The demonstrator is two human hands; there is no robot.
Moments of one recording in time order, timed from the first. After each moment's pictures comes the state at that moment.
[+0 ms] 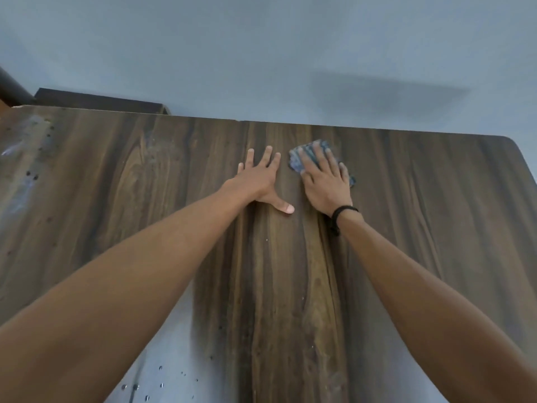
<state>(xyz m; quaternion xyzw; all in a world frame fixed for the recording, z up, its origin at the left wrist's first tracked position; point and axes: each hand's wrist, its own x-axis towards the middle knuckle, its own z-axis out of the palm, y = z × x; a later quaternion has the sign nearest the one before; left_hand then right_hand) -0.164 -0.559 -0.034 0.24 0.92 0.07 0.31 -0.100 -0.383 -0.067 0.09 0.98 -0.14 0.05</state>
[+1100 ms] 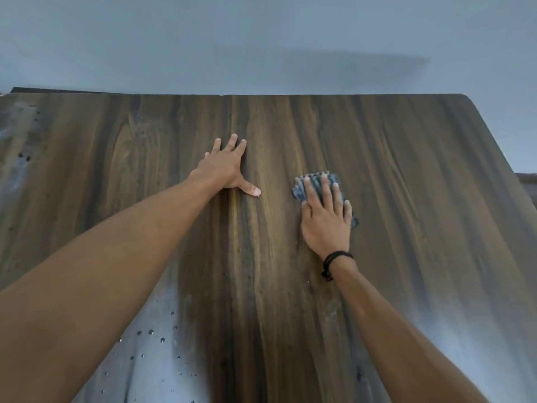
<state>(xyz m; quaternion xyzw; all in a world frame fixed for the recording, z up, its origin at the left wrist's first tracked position) -0.120 -0.617 -0.042 0.22 0.93 0.08 0.27 0.081 -0.446 -0.074 0.21 0.96 -0.16 0.01</state>
